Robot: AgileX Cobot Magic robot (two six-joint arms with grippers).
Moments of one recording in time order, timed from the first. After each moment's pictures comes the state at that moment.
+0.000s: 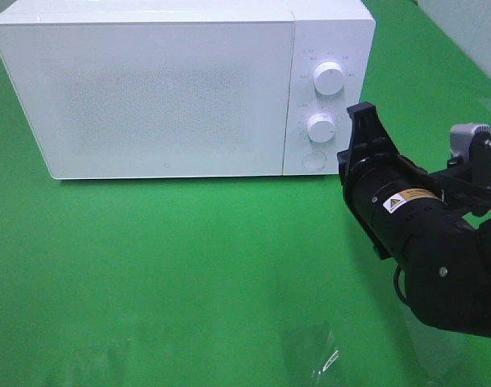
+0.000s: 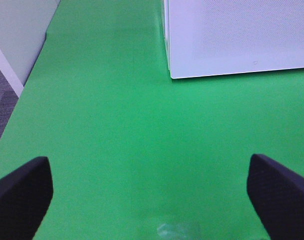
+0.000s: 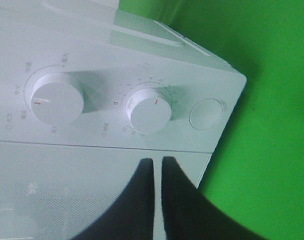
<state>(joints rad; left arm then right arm) 0.07 0.00 -0.52 -0.08 1.07 0.15 0.81 1.75 -0.48 0.83 -1.08 1.01</state>
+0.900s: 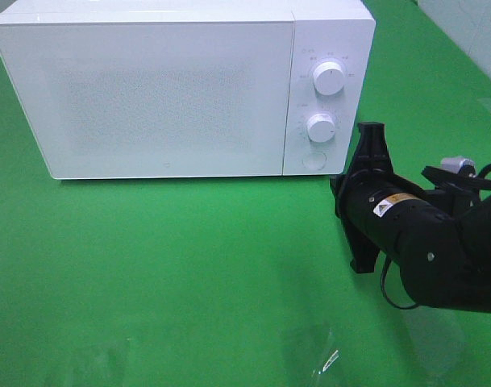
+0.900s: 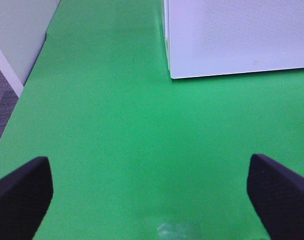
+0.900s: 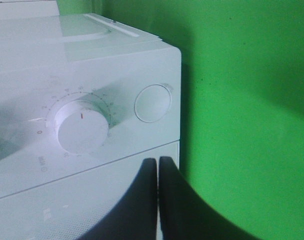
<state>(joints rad) 0.07 0.00 -0.52 -0.08 1.07 0.15 0.69 1.85 -0.52 0.67 -0.94 1.36</state>
